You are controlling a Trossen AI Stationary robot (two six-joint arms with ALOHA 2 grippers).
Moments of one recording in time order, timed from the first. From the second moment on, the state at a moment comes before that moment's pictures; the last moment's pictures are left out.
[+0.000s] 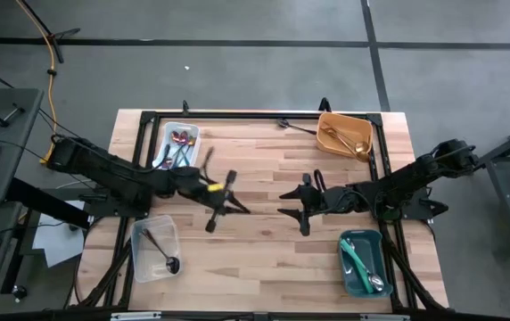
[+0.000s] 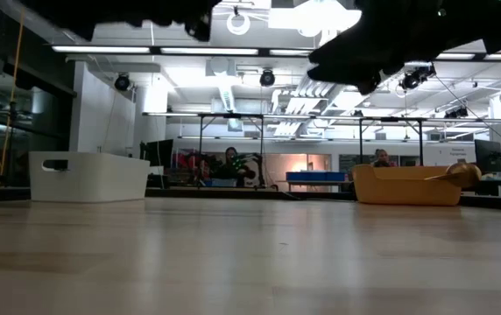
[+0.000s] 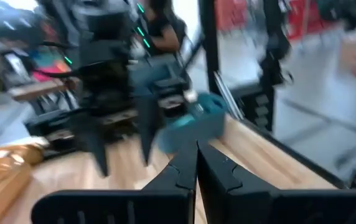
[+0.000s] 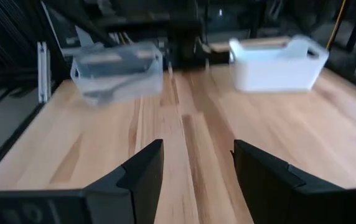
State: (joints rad) left arm -0.14 1.36 0.63 0.65 0.20 0.18; right arm 0.28 1.35 0.54 0.54 0.33 0.16
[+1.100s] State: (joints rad) left arm -0.09 1.35 0.34 1.10 0.08 0.08; right arm 0.21 1.35 0.54 0.72 0.33 0.03
